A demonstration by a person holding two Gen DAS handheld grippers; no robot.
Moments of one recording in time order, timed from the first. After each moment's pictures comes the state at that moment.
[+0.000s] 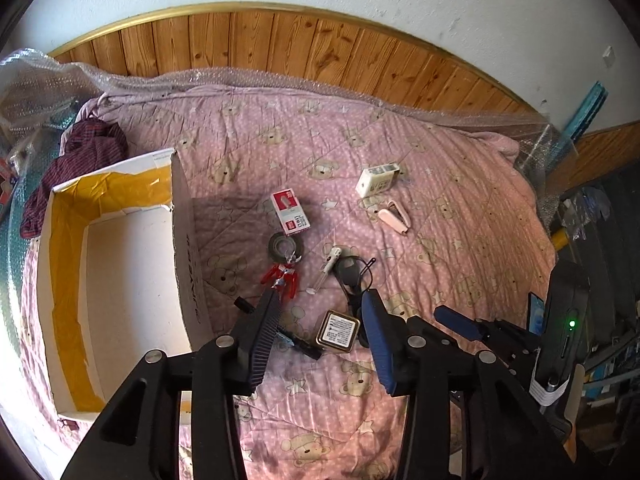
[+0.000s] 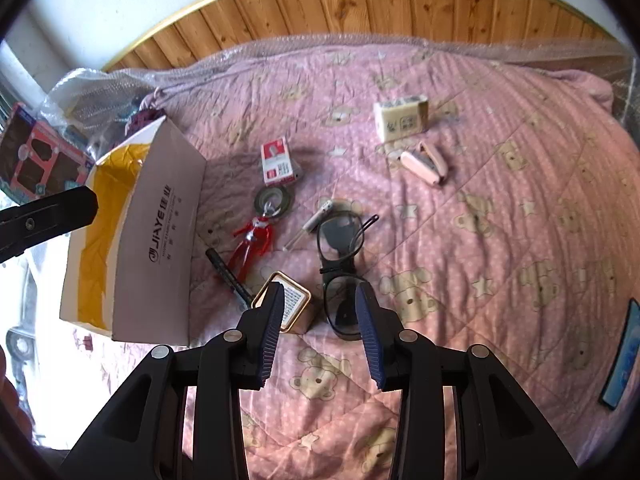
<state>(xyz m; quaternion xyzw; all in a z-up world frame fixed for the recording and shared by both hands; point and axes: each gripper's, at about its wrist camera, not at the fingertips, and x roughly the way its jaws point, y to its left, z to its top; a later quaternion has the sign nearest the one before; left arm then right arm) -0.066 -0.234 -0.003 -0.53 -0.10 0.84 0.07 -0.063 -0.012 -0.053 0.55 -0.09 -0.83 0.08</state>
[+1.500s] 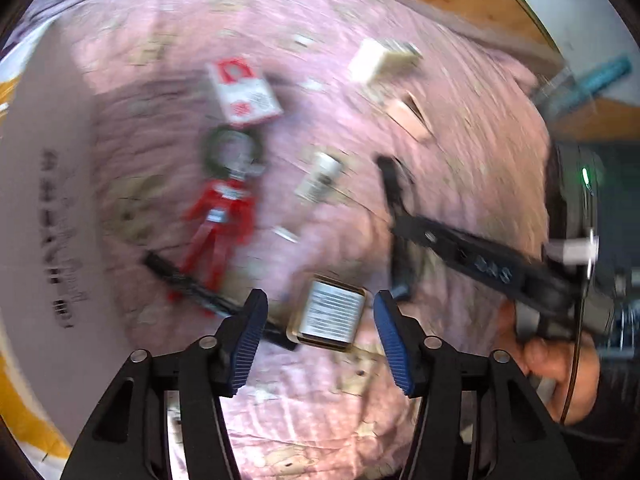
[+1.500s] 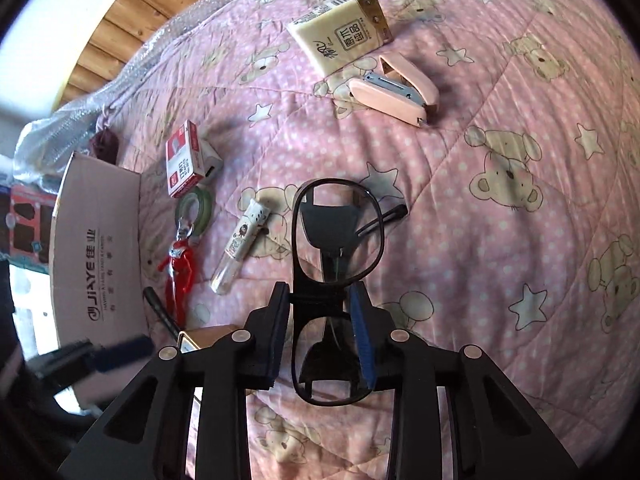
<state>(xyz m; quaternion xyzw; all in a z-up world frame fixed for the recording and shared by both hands) -0.107 -0.196 -0.151 -0.66 -0.12 0.73 0.14 -0.134 0.050 -0.166 0.61 -0.22 -0.76 0.07</state>
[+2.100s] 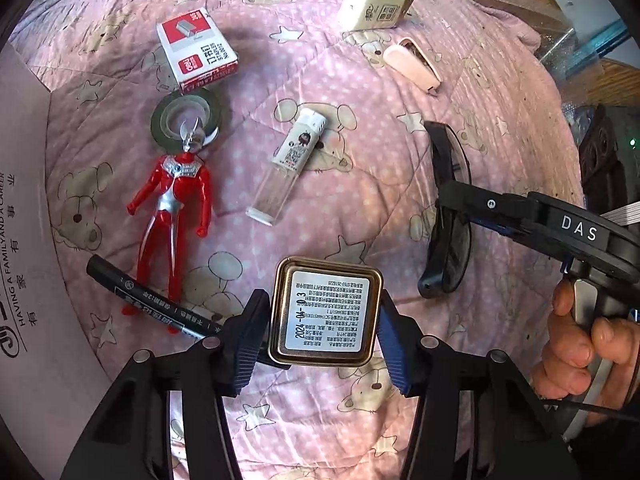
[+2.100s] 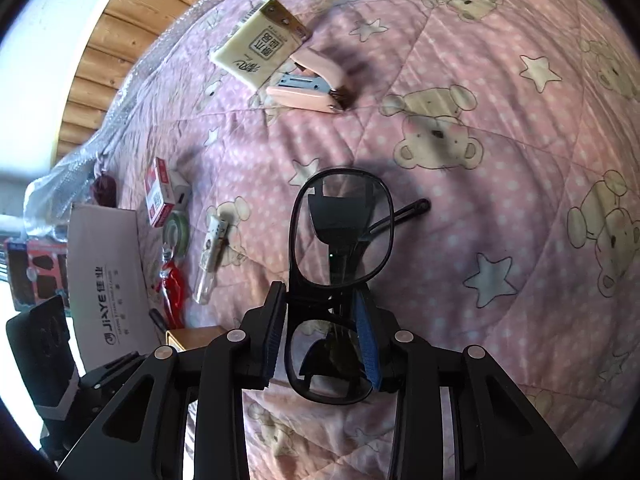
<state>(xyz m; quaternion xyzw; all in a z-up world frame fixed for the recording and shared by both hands) -0.104 -0.188 -0.184 -0.68 -0.08 0.72 0.14 -0.121 0.096 -0.186 0.60 -0.30 -0.74 0.05</state>
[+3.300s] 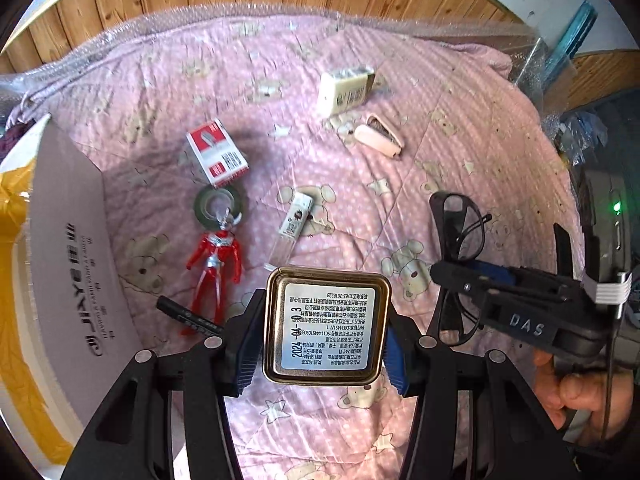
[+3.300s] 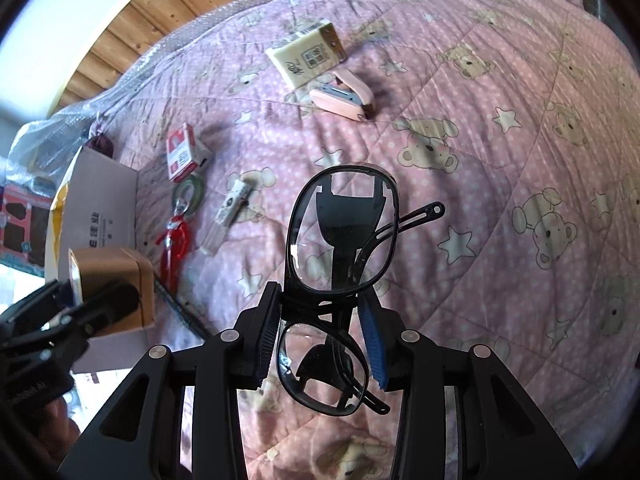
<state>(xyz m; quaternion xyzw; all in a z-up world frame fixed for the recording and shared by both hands) -0.093 -0.167 -0.110 -0.59 -0.03 0.80 0.14 -0.073 0.064 -0.121 0.59 -0.18 -0.78 0.03</state>
